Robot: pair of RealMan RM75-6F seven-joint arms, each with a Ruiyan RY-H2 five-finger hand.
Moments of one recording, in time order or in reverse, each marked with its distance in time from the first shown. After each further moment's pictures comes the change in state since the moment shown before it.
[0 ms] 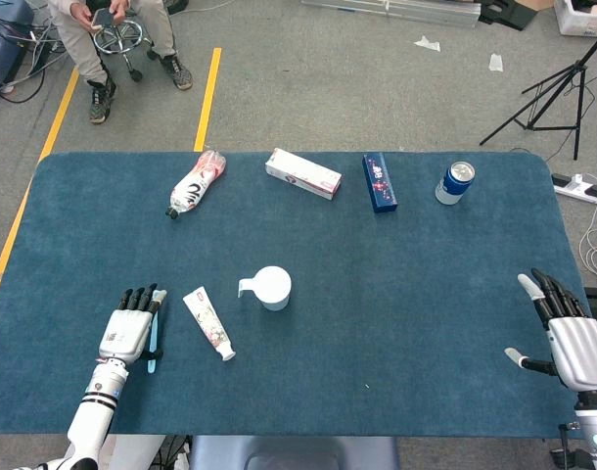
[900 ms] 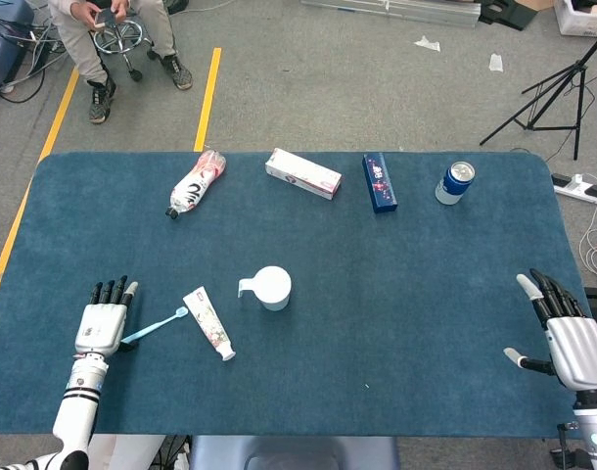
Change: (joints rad) left arm 0.013 -0.002 -0.015 0.113 -0.029 0.031 0.010; right arm 0.002 -0.005 0.002 0.001 0.005 -0.008 -0.007
